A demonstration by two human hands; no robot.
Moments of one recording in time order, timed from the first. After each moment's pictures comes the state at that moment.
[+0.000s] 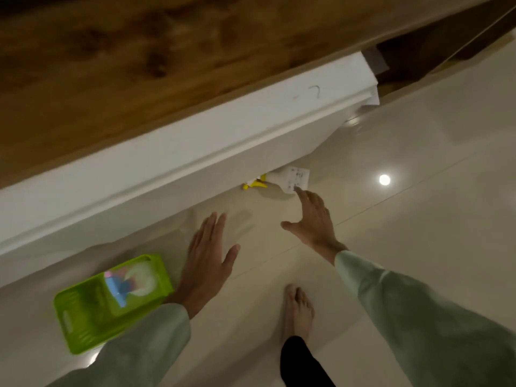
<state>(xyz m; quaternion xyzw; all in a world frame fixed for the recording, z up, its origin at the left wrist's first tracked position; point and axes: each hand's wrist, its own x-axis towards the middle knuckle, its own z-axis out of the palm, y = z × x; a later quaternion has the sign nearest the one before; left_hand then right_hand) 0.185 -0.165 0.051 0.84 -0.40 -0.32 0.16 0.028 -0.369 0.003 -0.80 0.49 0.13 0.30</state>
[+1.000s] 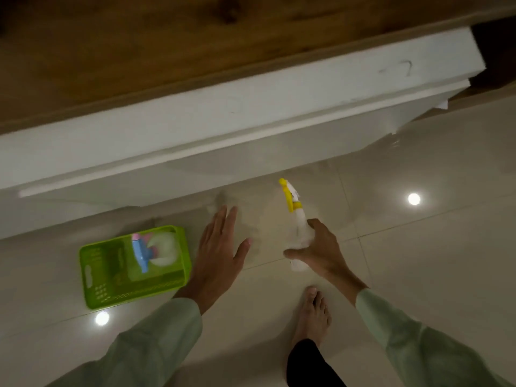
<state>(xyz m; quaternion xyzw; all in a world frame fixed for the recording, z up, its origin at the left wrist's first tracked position) 0.188 -0.121 0.025 0.88 -0.32 -0.32 0.18 0.031 -0.297 -0.020 -0.71 0.50 0.15 0.47</state>
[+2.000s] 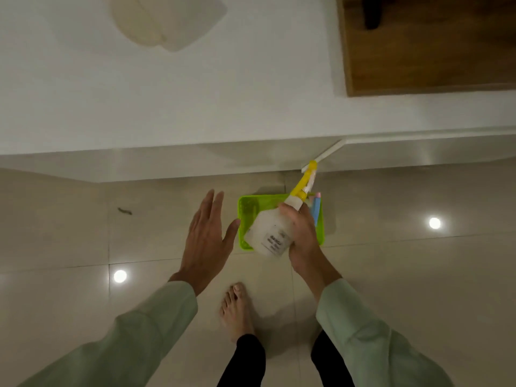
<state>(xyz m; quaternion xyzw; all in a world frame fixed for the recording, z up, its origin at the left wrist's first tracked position) 0.378 0.252 0.095 0.91 -0.21 -0.27 0.23 0.293 0.085 0.072 -0.38 0.56 -0.02 0.74</state>
